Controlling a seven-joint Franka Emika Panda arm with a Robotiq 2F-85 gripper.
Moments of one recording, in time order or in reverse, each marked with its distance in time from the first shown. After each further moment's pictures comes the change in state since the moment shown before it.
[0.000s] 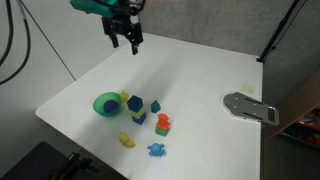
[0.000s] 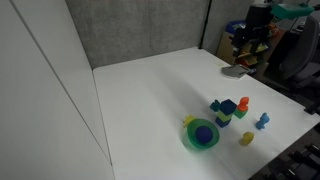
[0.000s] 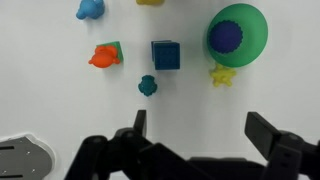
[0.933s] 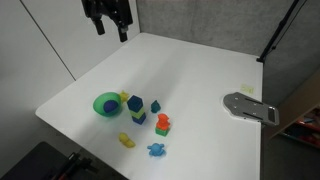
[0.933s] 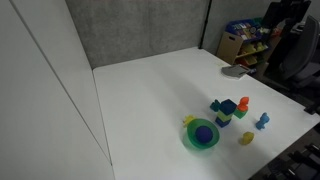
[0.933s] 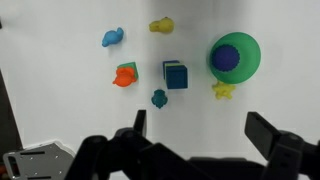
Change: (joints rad) arm -0.030 -0.214 0.000 -0.050 -0.021 -0.180 0.000
